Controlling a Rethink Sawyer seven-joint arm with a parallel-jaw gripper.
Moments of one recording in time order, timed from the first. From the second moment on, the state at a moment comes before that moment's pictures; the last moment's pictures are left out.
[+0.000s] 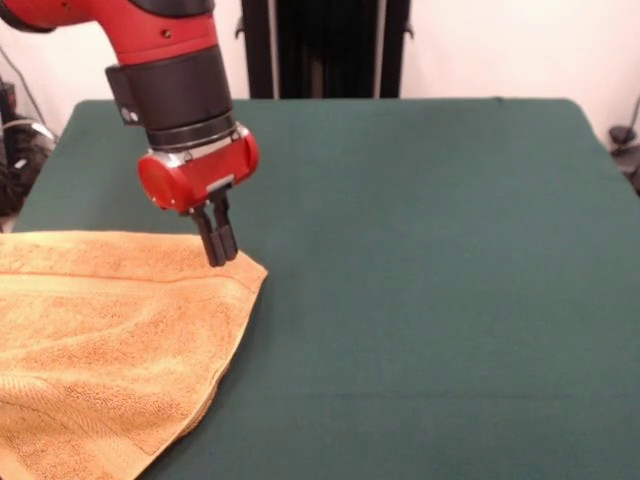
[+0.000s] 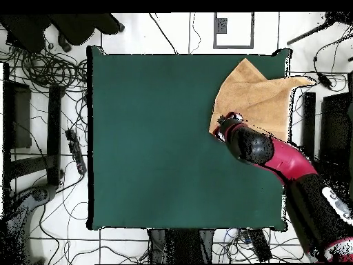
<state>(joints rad) -0.76 -0.48 0.44 1.66 -0.22 0.30 0.45</state>
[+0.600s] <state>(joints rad) -0.70 -0.42 0.40 1.62 -0.27 0.29 0.45</state>
